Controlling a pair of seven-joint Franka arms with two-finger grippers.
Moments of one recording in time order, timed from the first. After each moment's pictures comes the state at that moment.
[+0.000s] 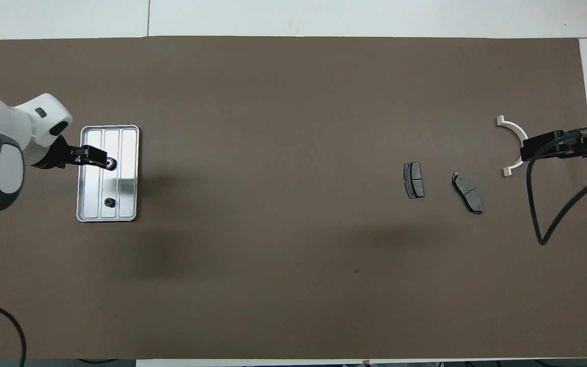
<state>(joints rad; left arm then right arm) 0.01 0.16 0.00 -1.91 -0.02 2.03 0.10 -0.01 -0.03 0.02 -1.63 -0.01 1.62 -0.02</state>
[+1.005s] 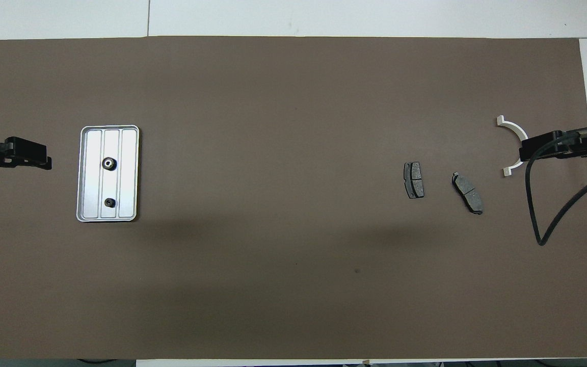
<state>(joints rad) 0.01 -0.02 0.00 -1.72 -0.02 1.68 -0.05 -0.01 -0.03 0.02 -1.63 -0.01 1.62 -0.02</state>
